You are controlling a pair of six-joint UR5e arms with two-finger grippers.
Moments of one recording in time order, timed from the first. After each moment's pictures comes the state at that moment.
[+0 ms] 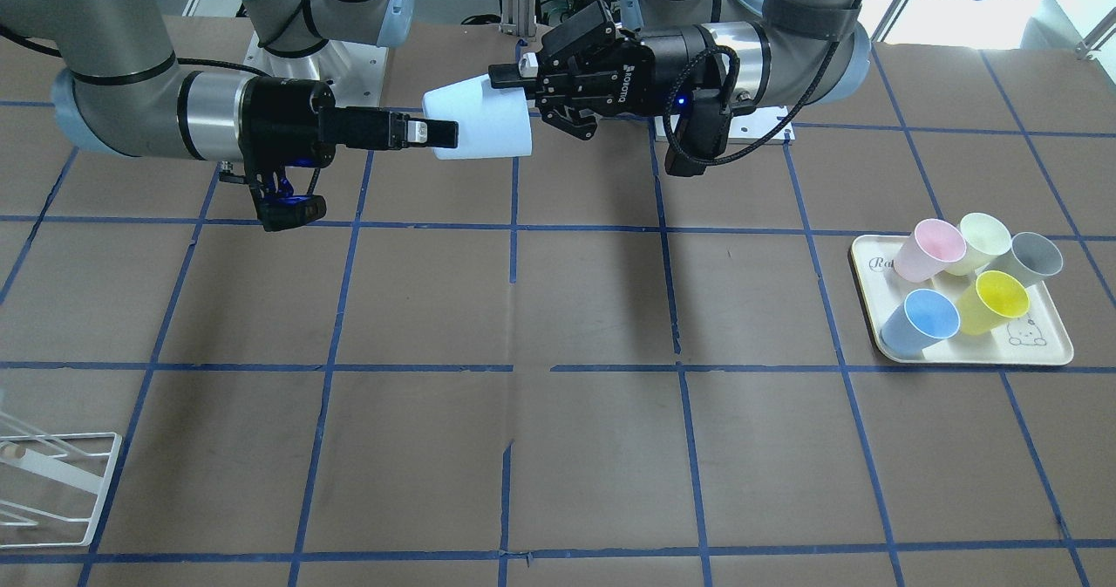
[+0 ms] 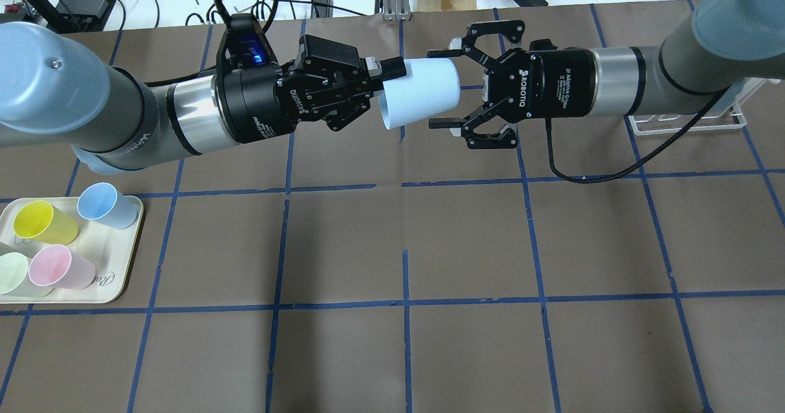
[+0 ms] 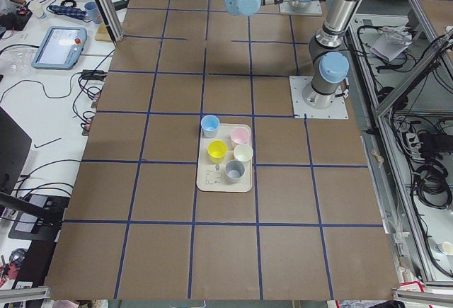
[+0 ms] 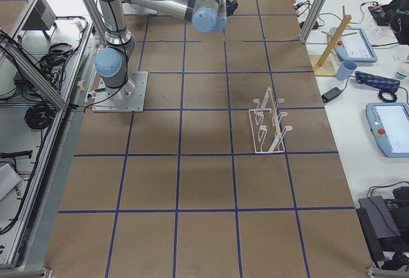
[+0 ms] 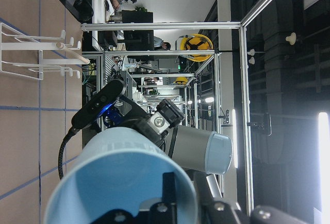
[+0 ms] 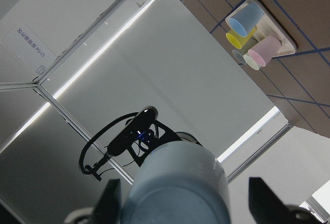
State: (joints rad) left arm -1.53 -1.58 -1.75 -2.66 -0.15 1.30; right arm 1.42 -1.44 1.68 -0.50 -0.13 -0.56
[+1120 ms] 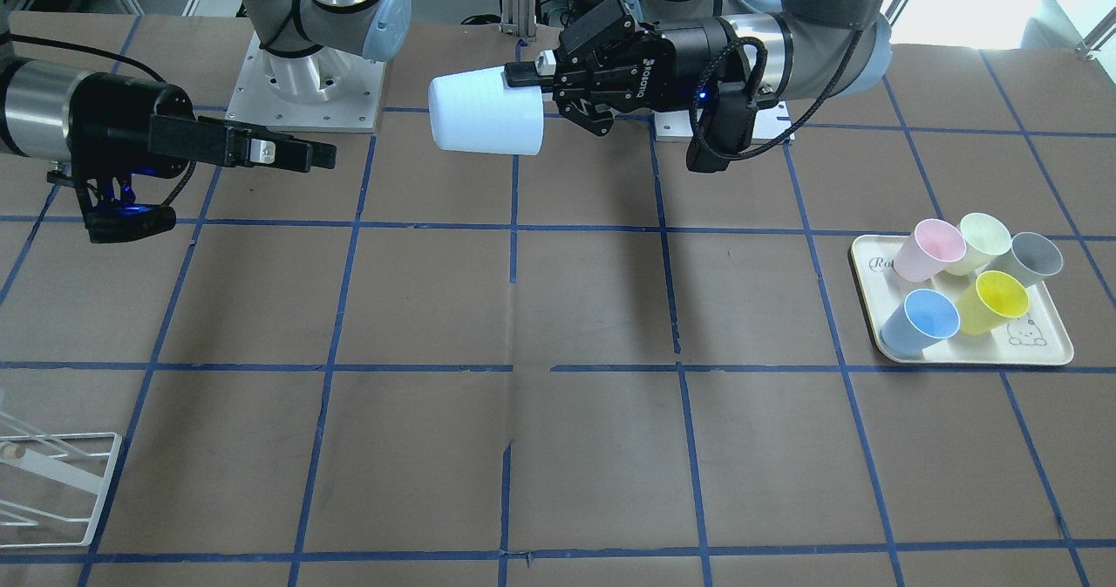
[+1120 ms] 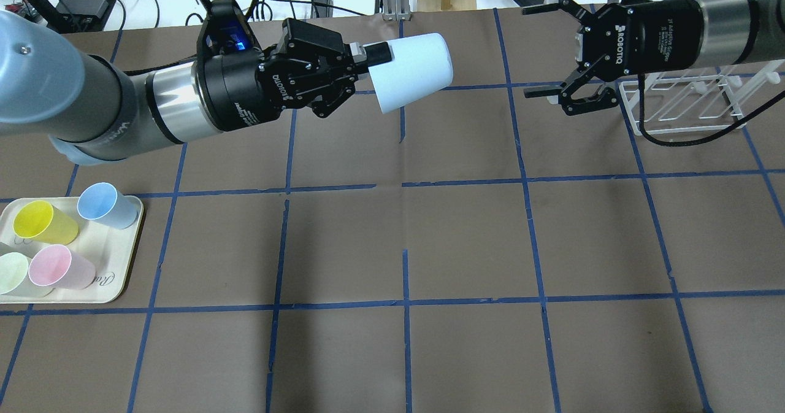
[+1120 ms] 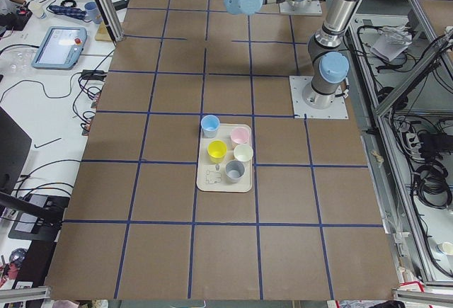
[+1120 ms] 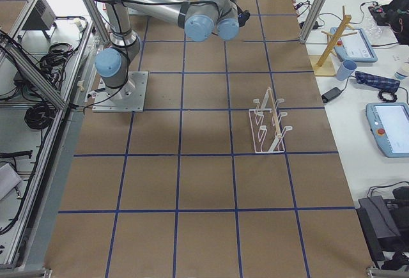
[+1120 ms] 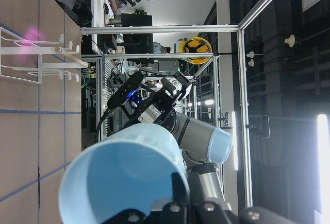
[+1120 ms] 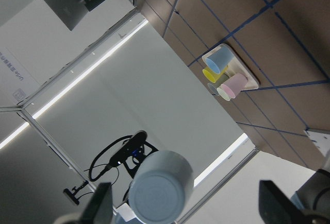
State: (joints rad) left arm -1.48 -1.57 -1.71 -2.68 -0.11 1.25; right arm 1.22 -1.45 1.59 -0.73 -0.39 -0.34
